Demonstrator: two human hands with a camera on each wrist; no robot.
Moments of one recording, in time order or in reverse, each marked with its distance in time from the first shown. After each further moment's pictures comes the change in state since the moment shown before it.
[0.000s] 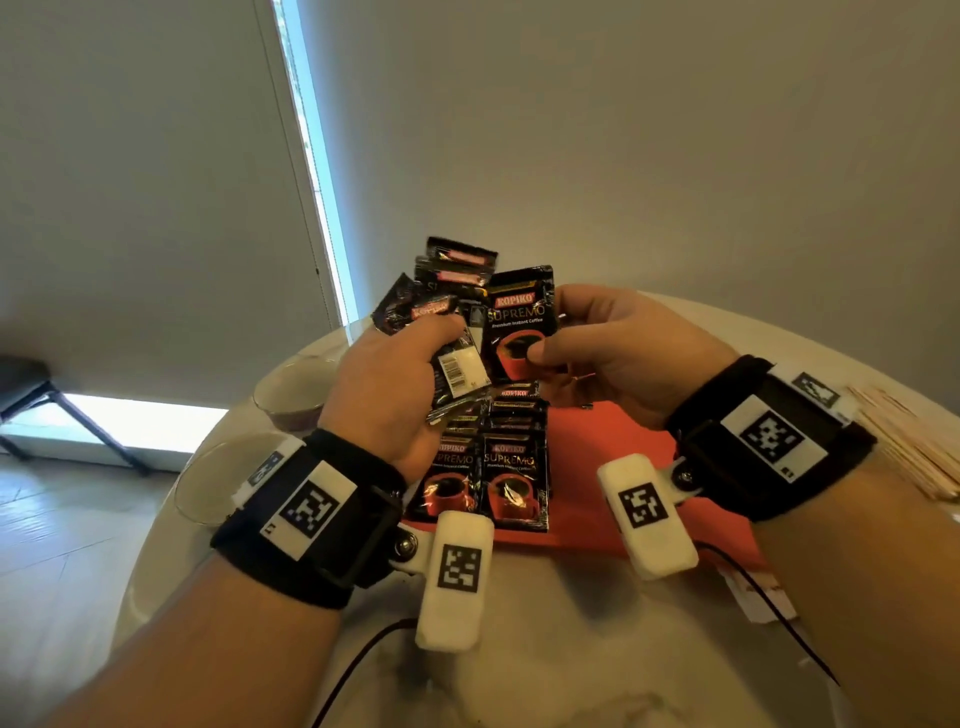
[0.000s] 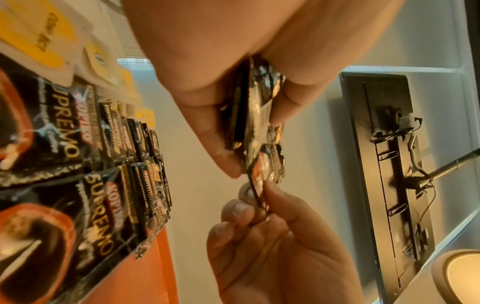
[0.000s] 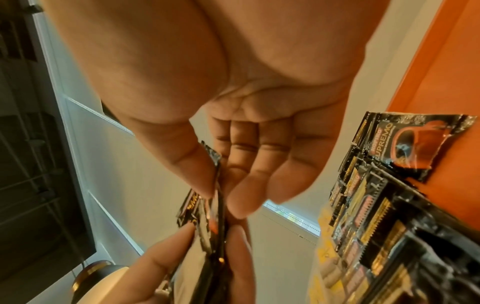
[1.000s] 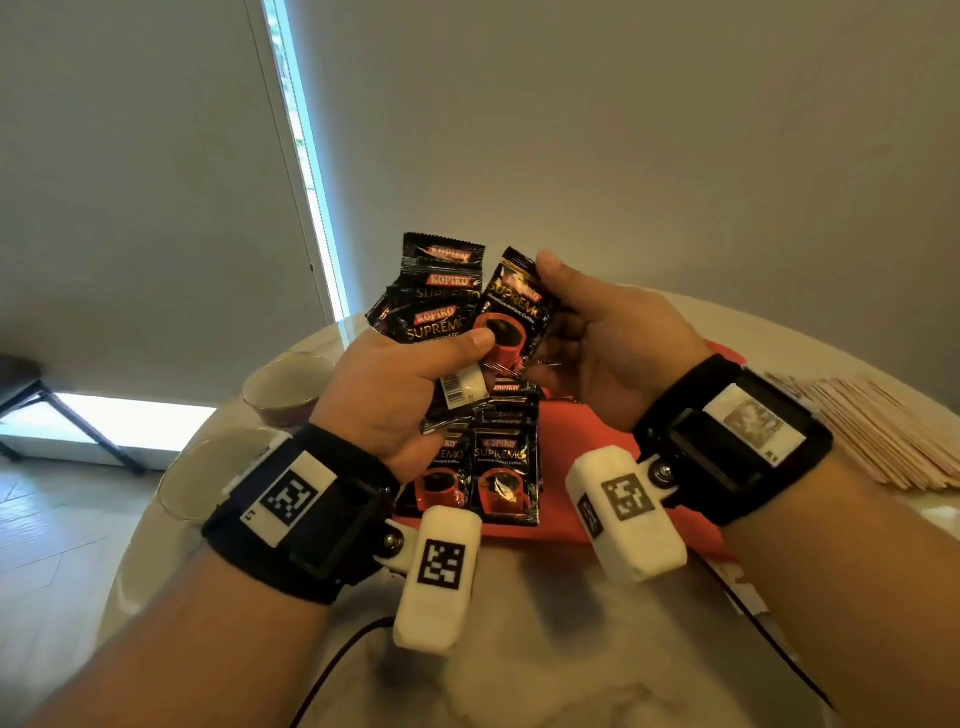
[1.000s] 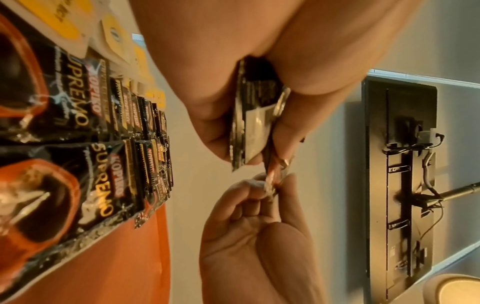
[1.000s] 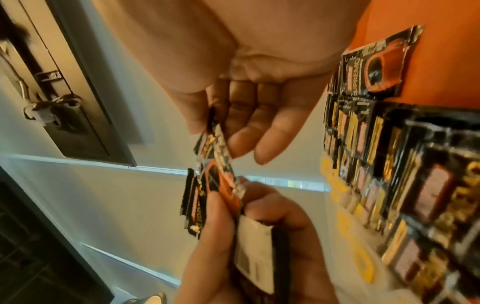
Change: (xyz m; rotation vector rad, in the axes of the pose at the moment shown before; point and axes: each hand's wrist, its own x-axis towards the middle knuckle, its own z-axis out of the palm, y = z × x) left_hand -0.003 -0.008 0.000 0.003 -0.187 0.025; right_hand 0.004 0.004 0.008 0.330 0.165 0.072
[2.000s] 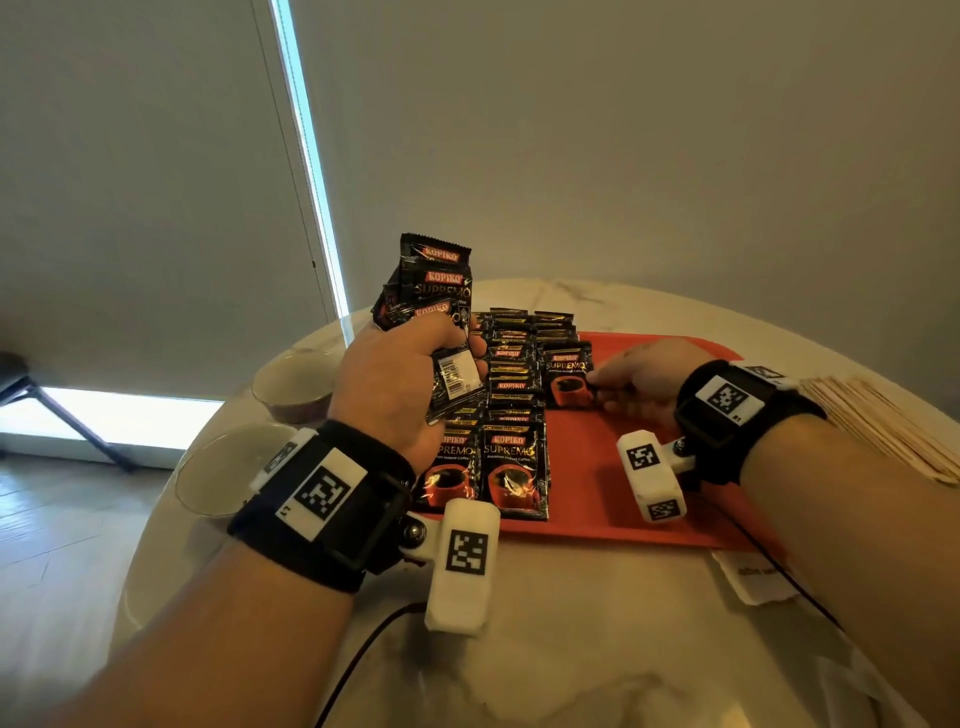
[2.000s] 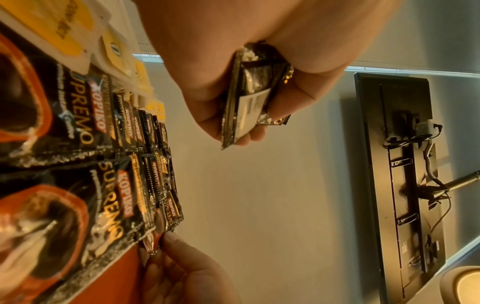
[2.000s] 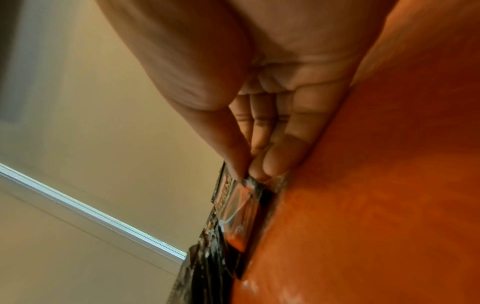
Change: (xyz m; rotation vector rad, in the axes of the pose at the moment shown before) left_hand 0.011 -0.002 -0.007 -0.054 0.201 -0.012; right_hand 0.051 0.039 -0.074 -0.417 0.332 0.283
